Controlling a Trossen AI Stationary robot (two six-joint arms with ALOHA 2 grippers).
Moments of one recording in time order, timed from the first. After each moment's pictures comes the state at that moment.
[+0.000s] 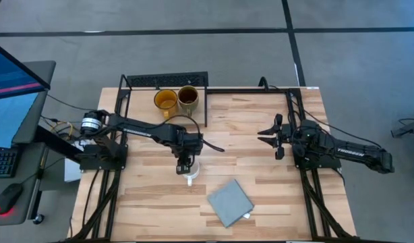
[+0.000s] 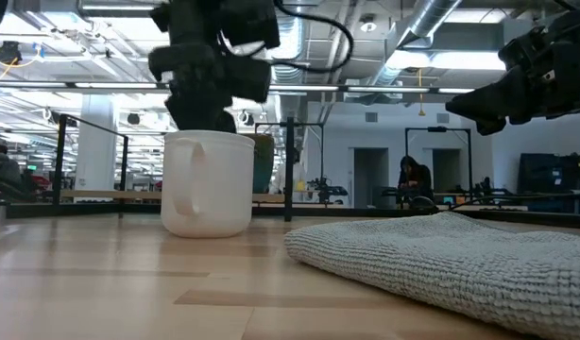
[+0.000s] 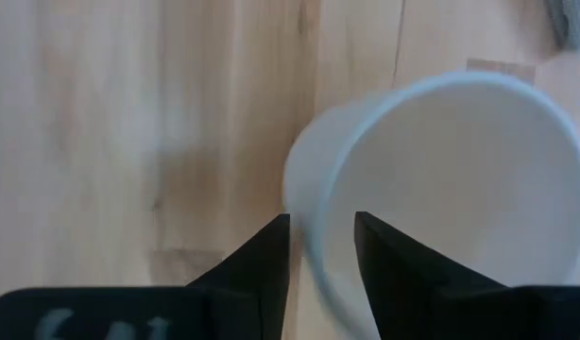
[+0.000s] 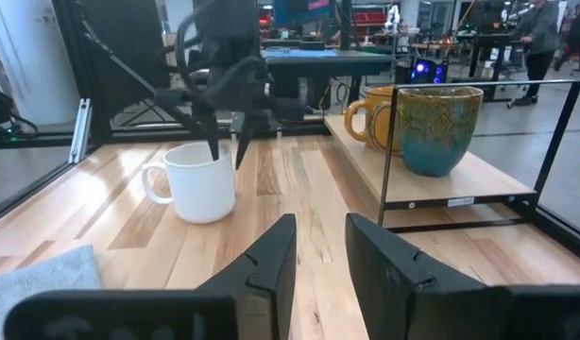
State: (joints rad) left arm -0.01 1.73 1.20 -0.77 0.14 -0.12; right arm -0.32 0.19 0.01 0.10 -0.28 -0.05
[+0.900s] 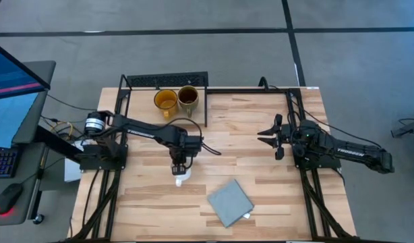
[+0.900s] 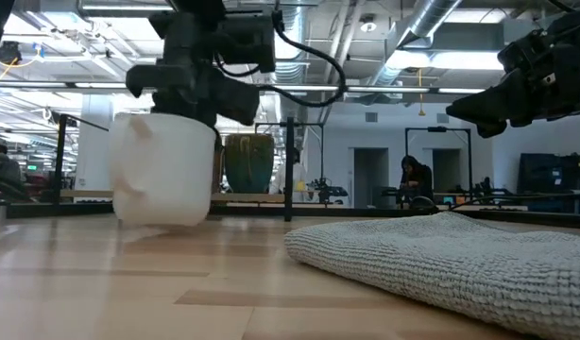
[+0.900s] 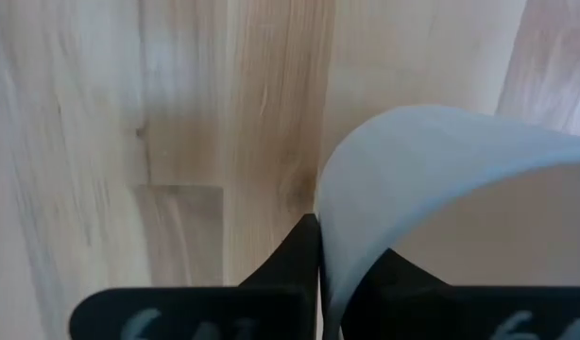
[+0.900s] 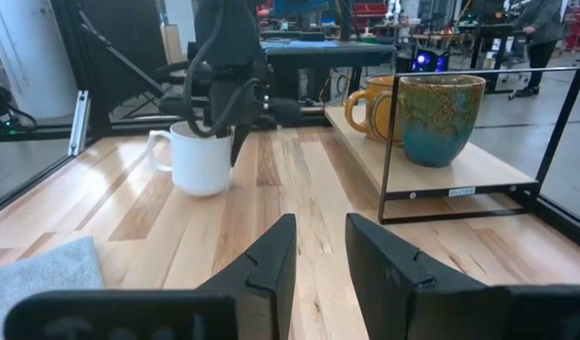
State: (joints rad) left arm -0.01 1.78 1.20 -0.89 0.14 -0.11; right arm -0.32 0.19 0.01 0.08 -0.28 -0.05
